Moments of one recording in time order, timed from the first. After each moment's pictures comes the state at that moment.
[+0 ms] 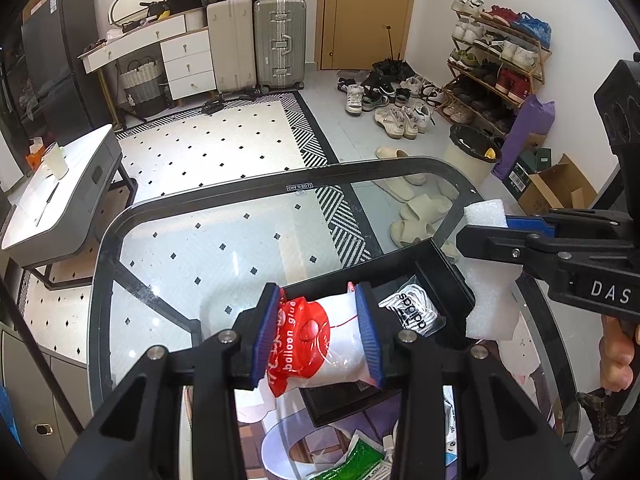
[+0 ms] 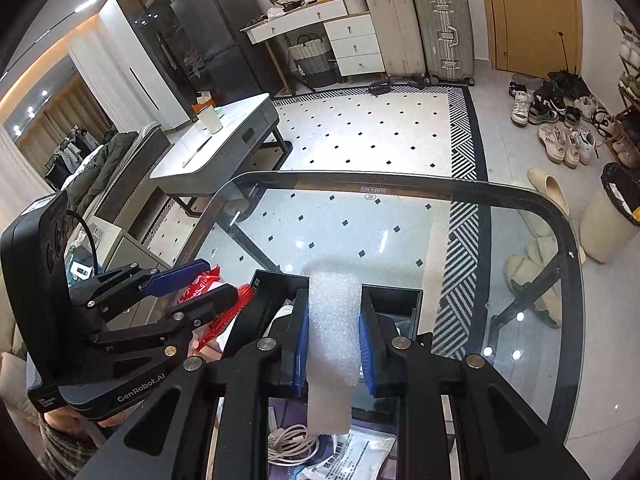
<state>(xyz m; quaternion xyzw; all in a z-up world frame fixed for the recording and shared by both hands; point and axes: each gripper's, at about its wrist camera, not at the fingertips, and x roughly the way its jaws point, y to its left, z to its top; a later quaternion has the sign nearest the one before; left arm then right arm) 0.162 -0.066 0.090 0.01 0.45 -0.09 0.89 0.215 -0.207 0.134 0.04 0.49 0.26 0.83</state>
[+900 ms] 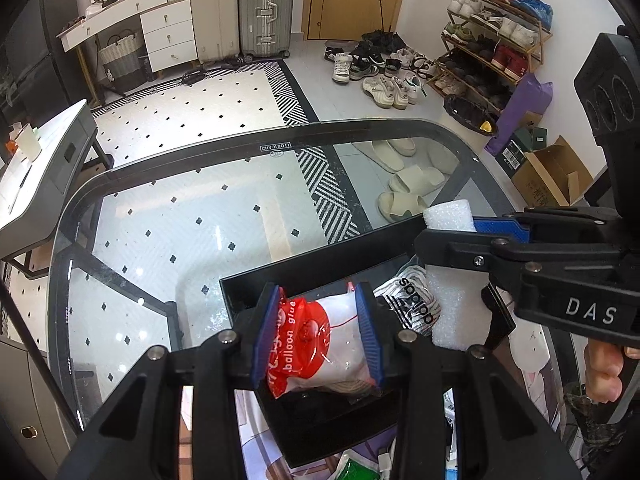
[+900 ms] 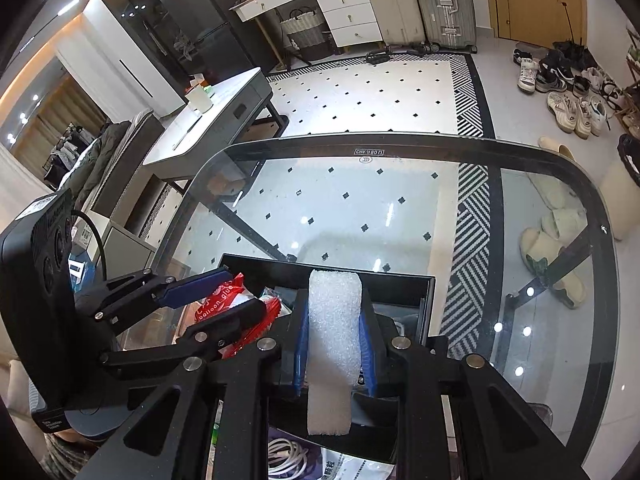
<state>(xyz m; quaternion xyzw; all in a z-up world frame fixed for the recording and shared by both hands) 0.190 -0.087 0.039 0.00 0.50 -0.11 0.86 0.244 -0.190 0.075 0.05 0.53 0.26 0.80</state>
